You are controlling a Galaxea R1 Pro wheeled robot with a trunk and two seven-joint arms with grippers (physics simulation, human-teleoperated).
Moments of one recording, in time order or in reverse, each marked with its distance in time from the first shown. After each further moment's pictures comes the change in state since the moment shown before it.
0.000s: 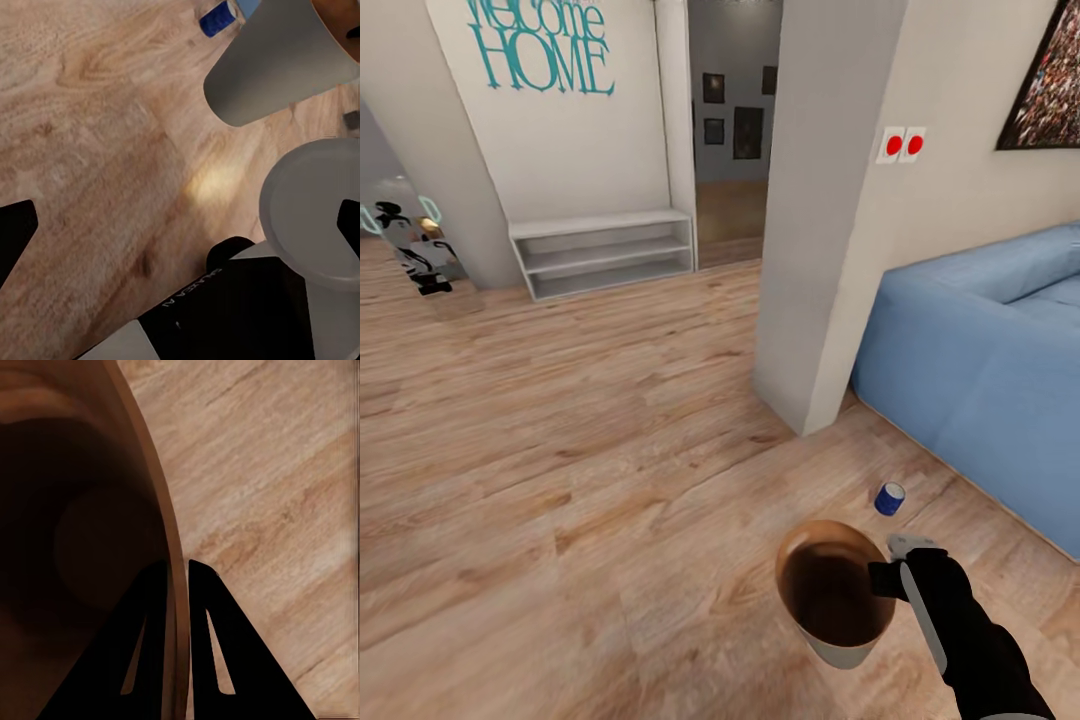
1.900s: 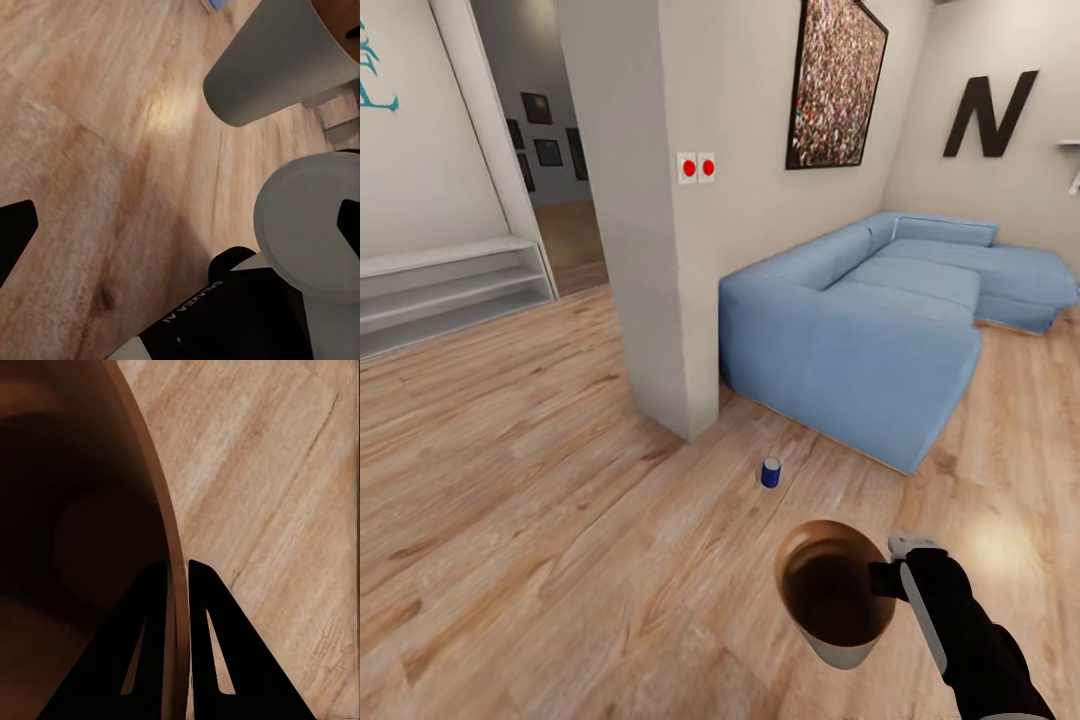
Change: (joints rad) left arm 0.000 0.000 0.000 0.000 0.000 0.000 -0.001; right arm 0.000 0.000 0.000 0.000 -0.001 0.000 0.000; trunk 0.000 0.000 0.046
